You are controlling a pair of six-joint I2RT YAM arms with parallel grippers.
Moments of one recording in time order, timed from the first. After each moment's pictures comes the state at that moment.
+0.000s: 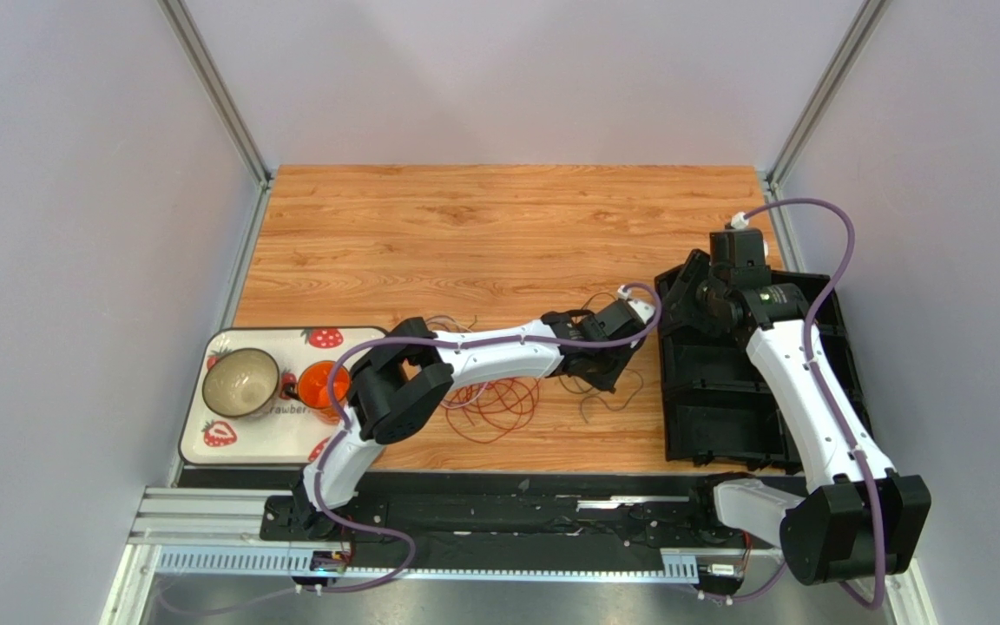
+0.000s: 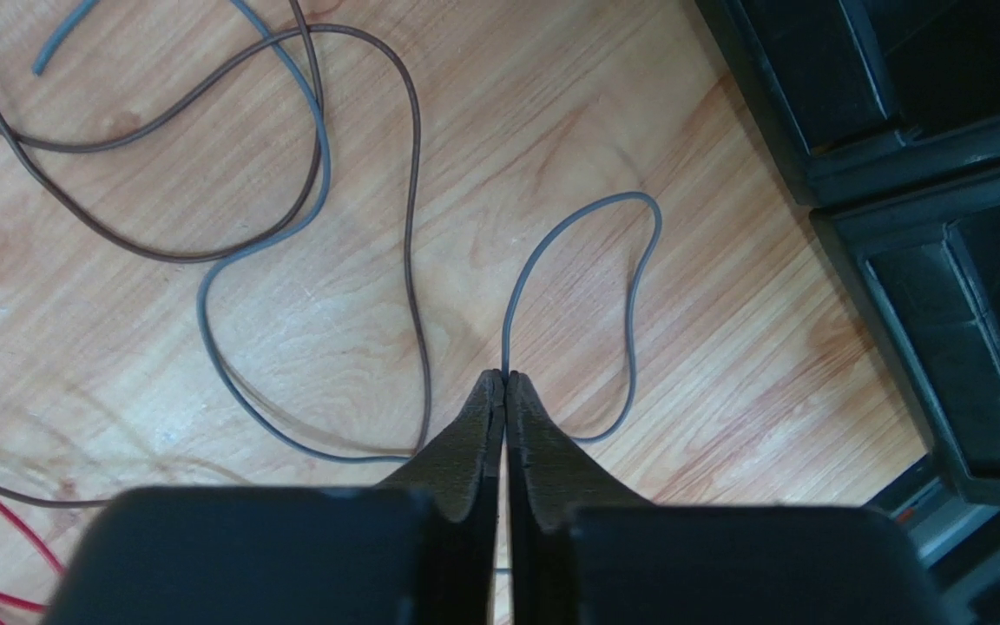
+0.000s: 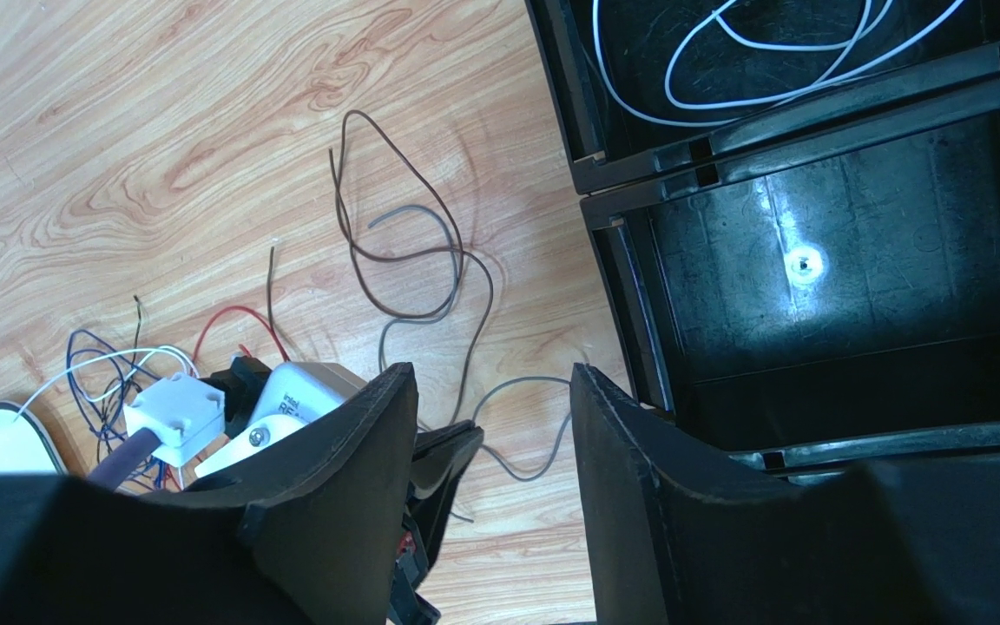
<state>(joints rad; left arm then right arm) -1.12 2.17 1.67 -0.43 -0.07 -0.42 0.12 1.16 1.07 -0.76 0.05 0.59</state>
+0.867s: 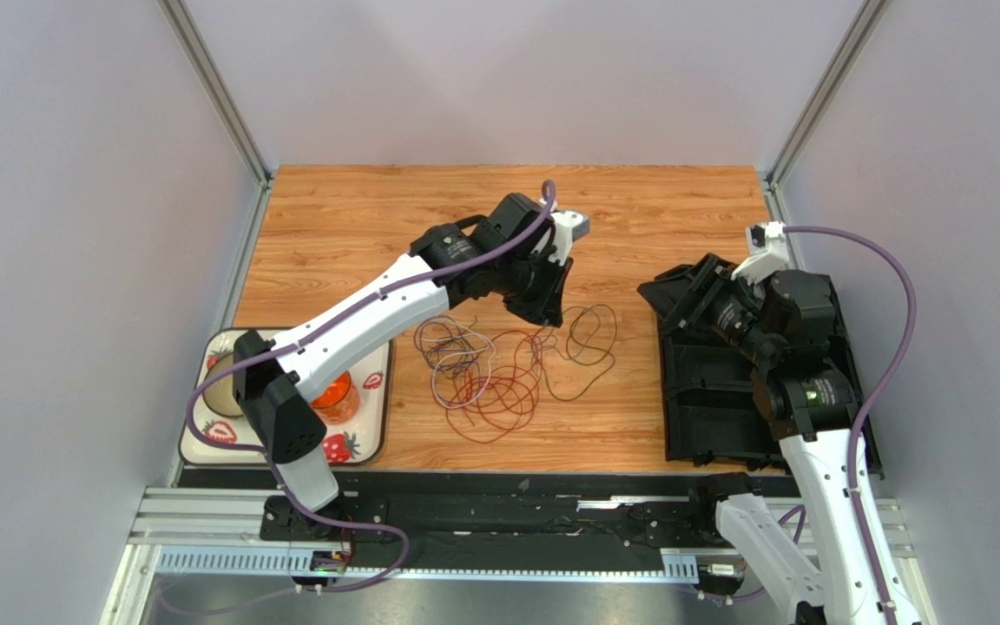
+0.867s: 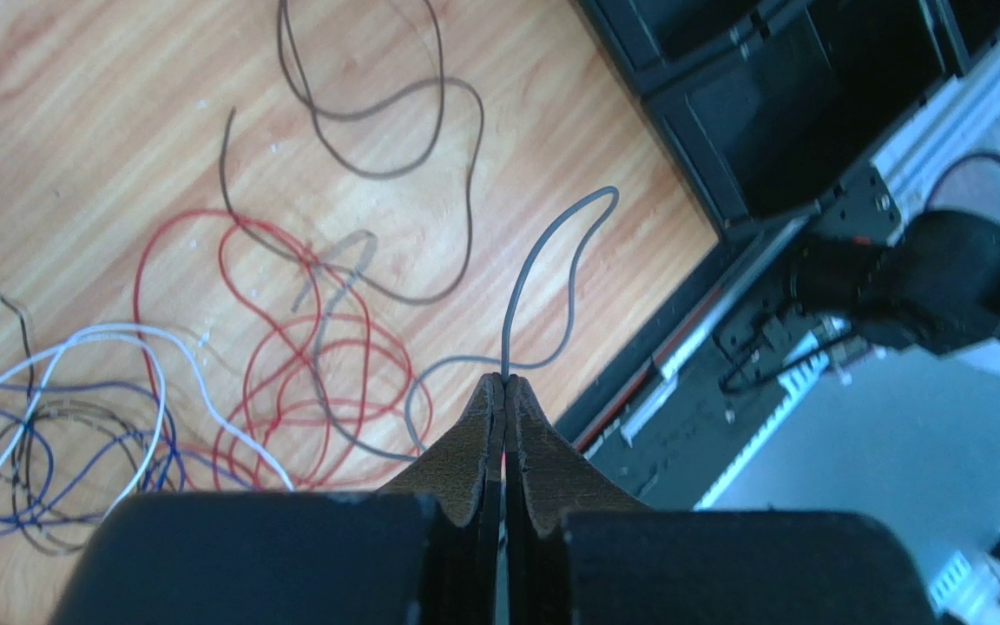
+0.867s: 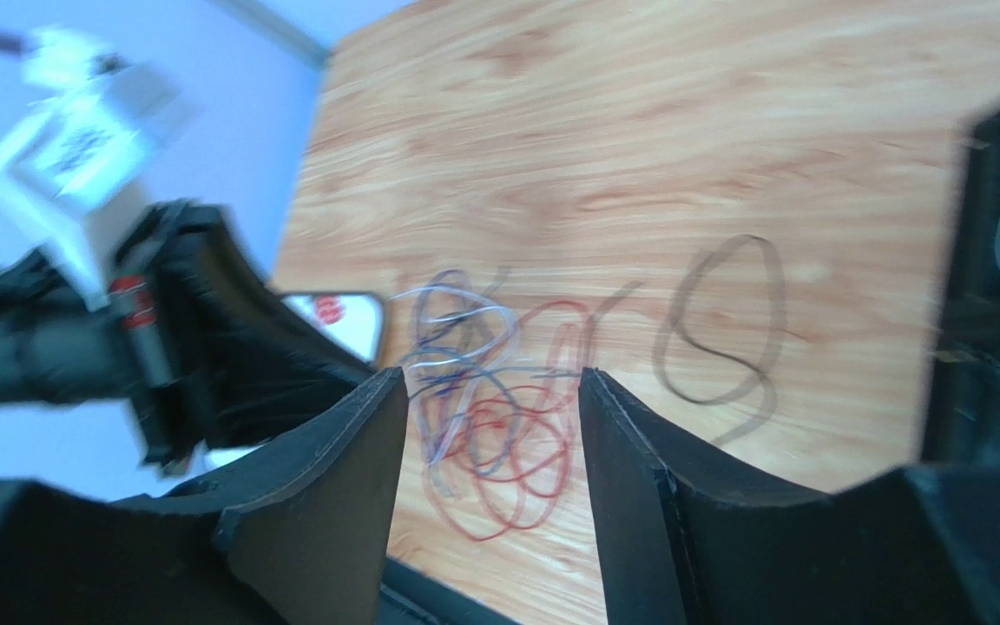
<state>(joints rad) -0.90 1.73 1.75 -0.83 0.20 -0.32 0.12 0.74 0.94 -0.51 -0.32 0.61</state>
